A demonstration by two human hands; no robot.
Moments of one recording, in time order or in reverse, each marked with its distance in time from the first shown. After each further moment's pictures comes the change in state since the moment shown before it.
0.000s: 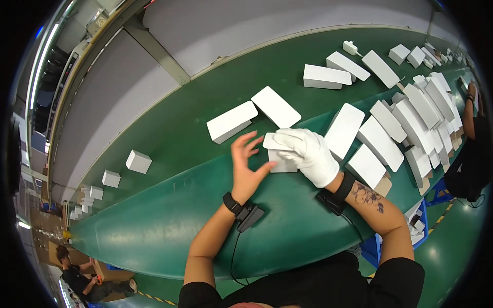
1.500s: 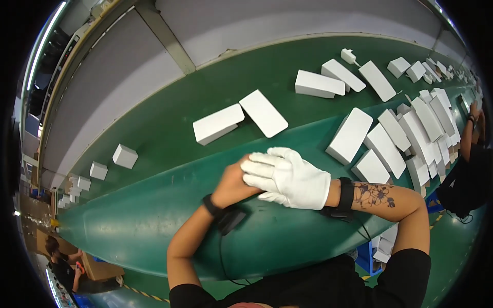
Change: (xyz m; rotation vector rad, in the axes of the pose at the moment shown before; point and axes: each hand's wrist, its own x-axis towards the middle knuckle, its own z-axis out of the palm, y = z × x) left_hand 0.013 0.007 -0.013 0.110 -0.405 -0.206; right_hand 0.021 -0.007 -0.031 -0.340 -0.340 -0.474
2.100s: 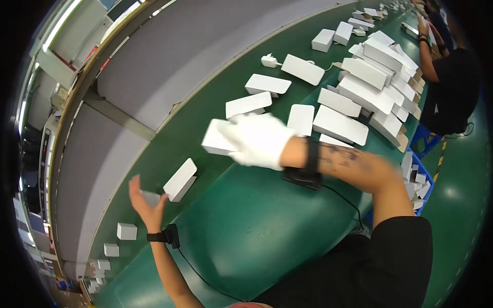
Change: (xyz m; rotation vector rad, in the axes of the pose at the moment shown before) left_hand 0.019 -0.024 -0.150 1.073 0.602 0.205; right_hand -0.011 0.032 -0.063 -0.135 0.053 0.745
